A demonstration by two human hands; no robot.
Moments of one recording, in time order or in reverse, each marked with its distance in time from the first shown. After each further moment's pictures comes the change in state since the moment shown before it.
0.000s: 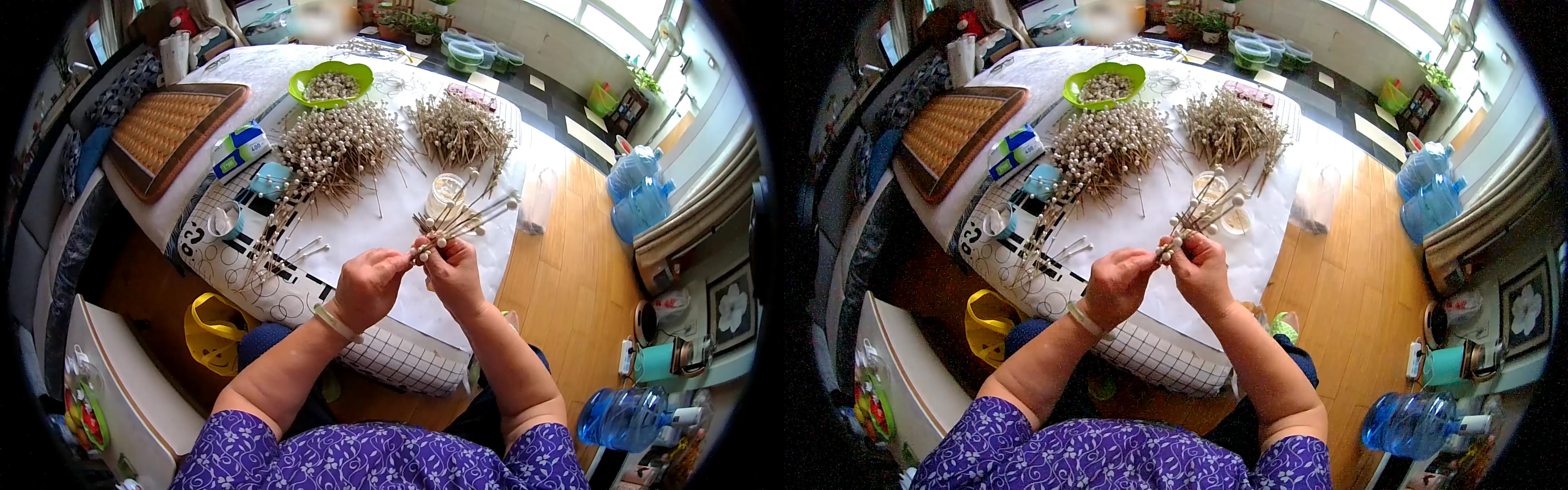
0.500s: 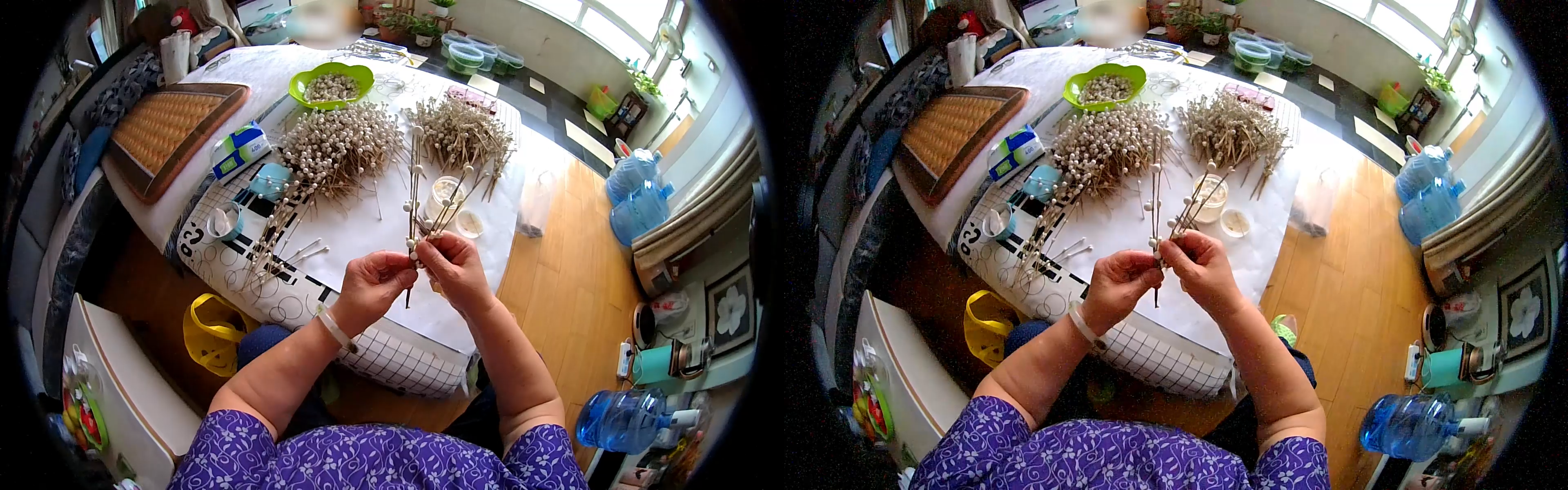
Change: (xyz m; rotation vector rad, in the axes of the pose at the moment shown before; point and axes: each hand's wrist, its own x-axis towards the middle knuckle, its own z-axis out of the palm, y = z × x) left_hand -0.006 0.010 0.008 -1.020 0.056 -0.763; right_hand 0.006 -0.012 -0.013 0.023 -0.198 0.177
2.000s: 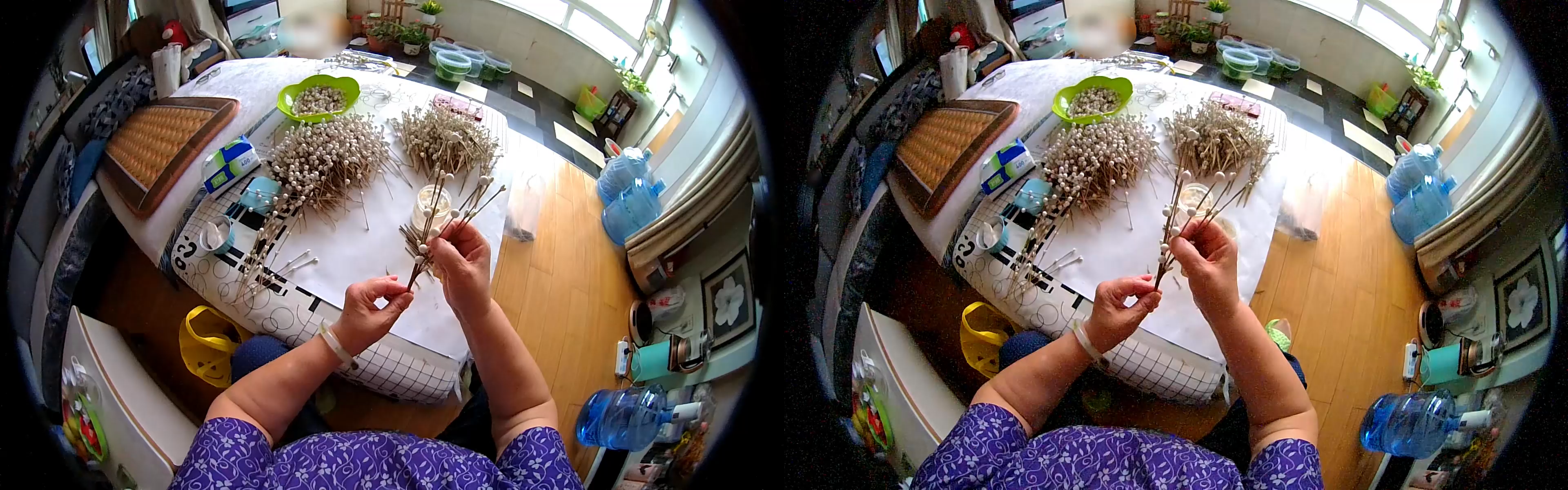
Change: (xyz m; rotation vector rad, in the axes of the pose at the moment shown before) left_hand -0.008 -0.012 0.008 0.455 -0.042 0.222; right_hand 0.003 -0.011 -0.011 0.235 0.164 -0.277
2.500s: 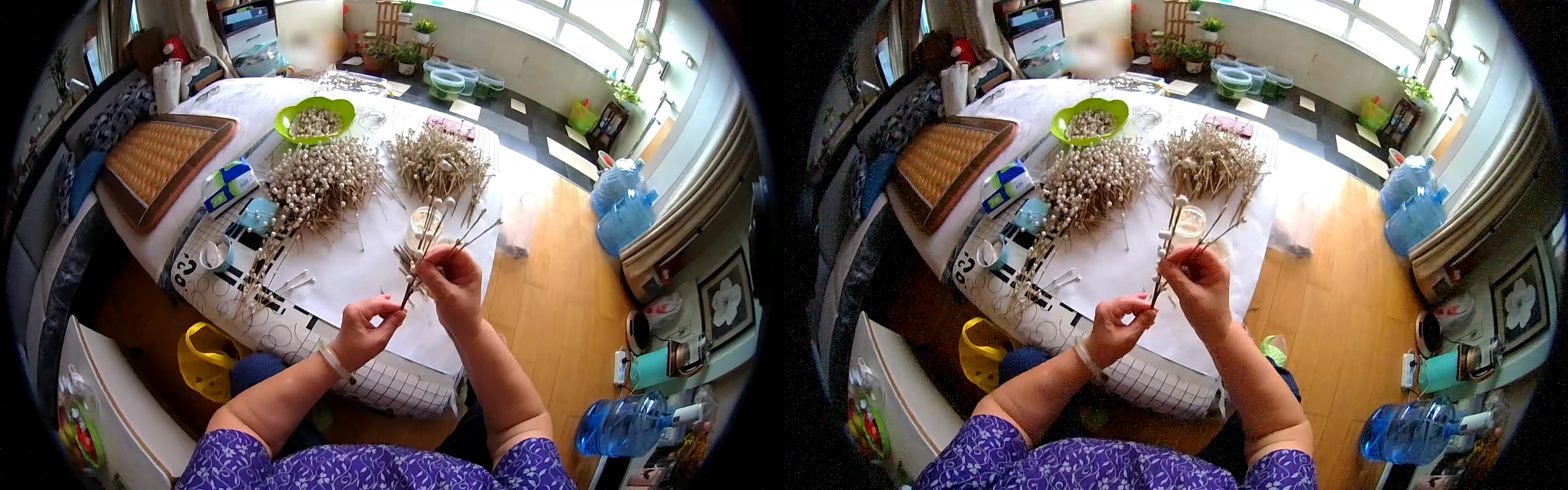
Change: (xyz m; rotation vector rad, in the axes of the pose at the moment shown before) left_hand 0.001 -0.005 0.001 0.032 -0.005 0.030; right_hand -0.005 -0.005 0.007 -0.144 -0.011 -0.135
